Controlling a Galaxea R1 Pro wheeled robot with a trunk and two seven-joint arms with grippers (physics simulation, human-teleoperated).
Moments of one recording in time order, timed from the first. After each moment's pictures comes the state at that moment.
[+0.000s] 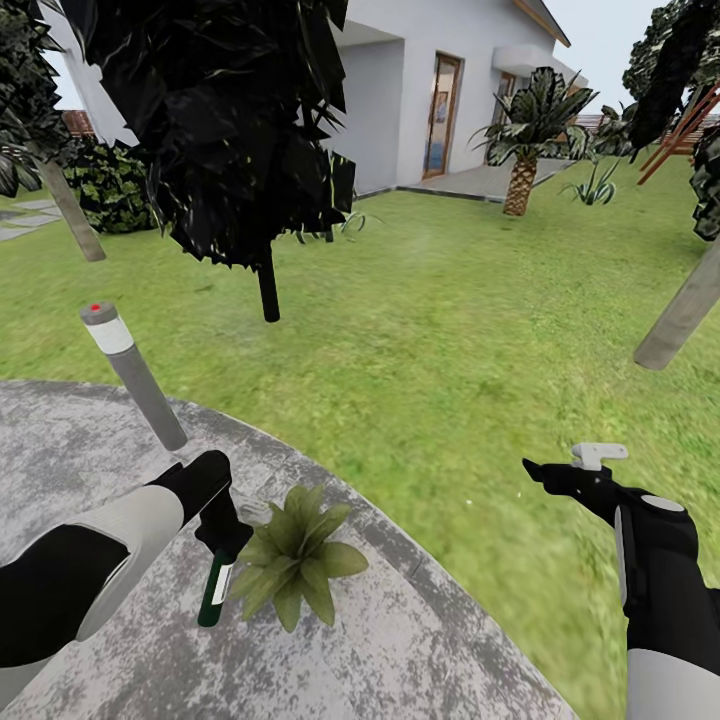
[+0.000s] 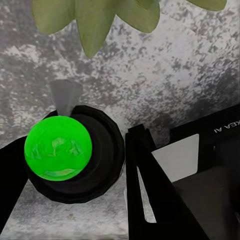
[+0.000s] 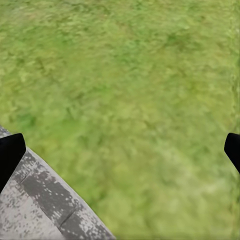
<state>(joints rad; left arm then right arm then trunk) -1.14 0.07 -0.44 -0.11 -0.37 1.01 -0.81 -0.54 -0.04 -0.48 -1.44 0.36 0.64 0.56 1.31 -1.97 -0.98</state>
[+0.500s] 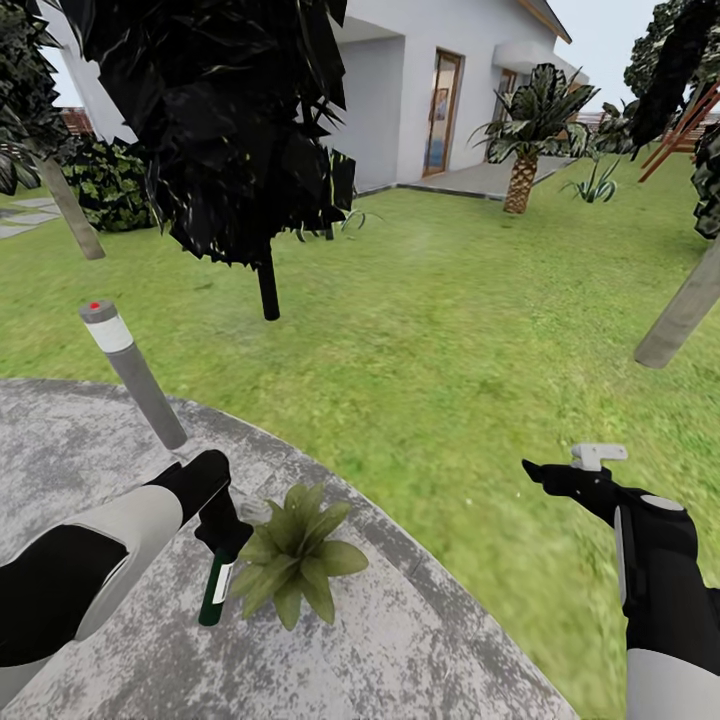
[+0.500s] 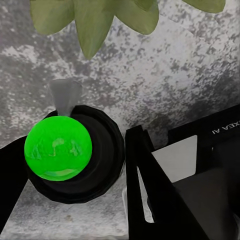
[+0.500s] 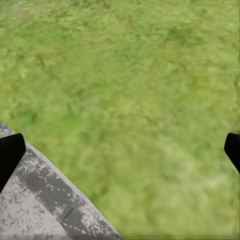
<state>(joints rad) -1.14 0.08 -0.43 -0.11 -0.37 1.01 -0.81 -0.54 -0.04 -0.48 -1.44 0.36 0.66 0.56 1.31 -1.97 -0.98</state>
